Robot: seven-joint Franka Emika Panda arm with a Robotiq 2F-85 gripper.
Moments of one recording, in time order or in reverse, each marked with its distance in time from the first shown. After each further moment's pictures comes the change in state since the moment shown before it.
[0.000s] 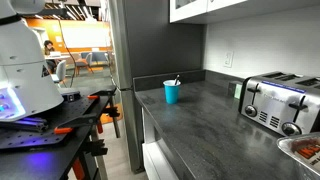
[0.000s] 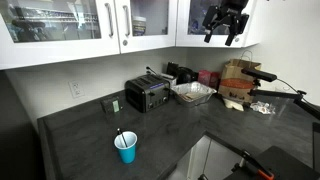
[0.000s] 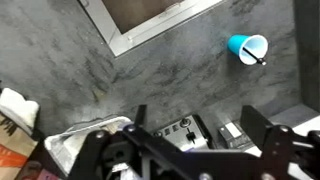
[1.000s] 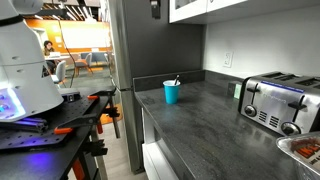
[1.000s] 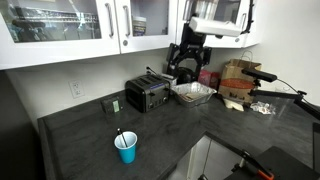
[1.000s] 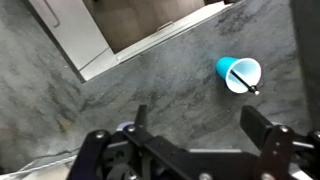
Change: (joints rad) arm 0.076 0.169 0.234 -0.132 0.076 0.220 0.224
